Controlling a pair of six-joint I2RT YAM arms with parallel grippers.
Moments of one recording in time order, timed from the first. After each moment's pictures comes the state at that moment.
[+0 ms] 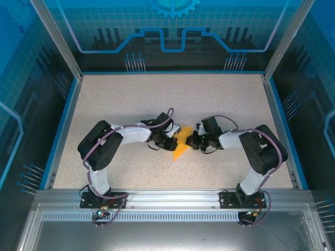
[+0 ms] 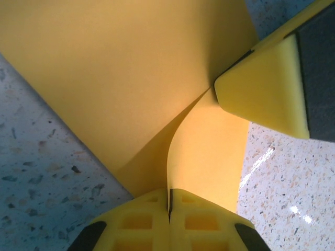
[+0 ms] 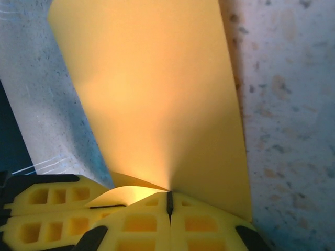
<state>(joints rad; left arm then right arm) -0.66 1.87 1.05 -0.34 0.39 -0.27 0.42 1.71 0.65 0.10 -0.56 0.90</state>
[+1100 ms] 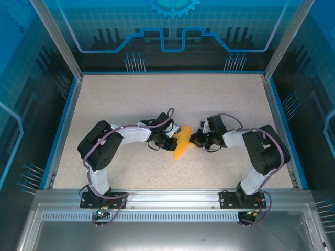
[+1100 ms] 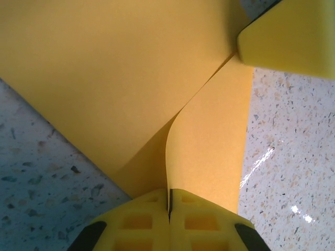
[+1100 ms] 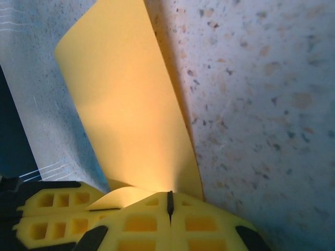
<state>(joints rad) -0.66 1.87 1.05 -0.34 0.39 -0.27 0.34 1.68 0.65 0.06 -0.59 0.84</state>
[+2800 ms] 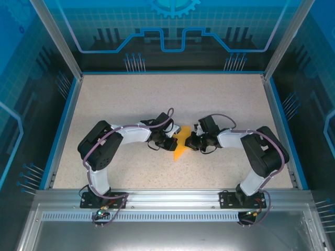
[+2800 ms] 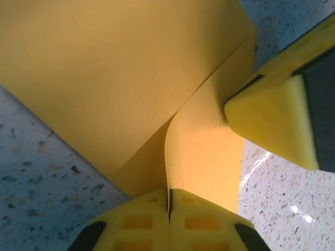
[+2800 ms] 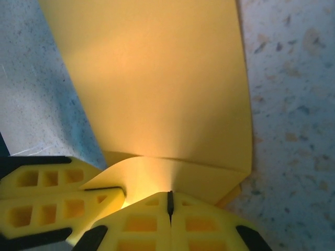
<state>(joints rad) -0.66 1.87 1.05 -0.34 0.39 -0.27 0.46 1.66 0.70 -0.07 -0.52 0.85</state>
